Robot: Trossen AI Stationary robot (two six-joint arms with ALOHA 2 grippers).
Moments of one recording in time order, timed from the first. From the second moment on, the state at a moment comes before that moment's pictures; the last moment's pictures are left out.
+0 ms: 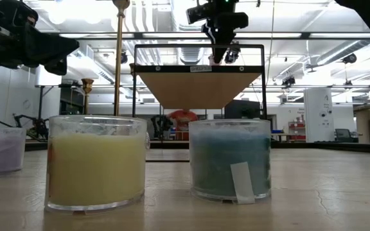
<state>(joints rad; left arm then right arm) 0.00 0.04 0.01 0.09 0.01 0.07 -0.17 2.05 2.24 -1.56 0.37 -0.31</state>
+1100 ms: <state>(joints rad) 0.00 0.04 0.01 0.08 0.01 0.07 -0.17 2.04 2.24 -1.57 0.42 -0.29</state>
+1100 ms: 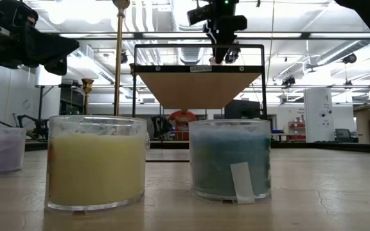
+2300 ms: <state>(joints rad) 0.00 0.04 0.01 0.08 0.01 0.07 0.26 2.01 2.24 -1.04 0.33 -0.38</state>
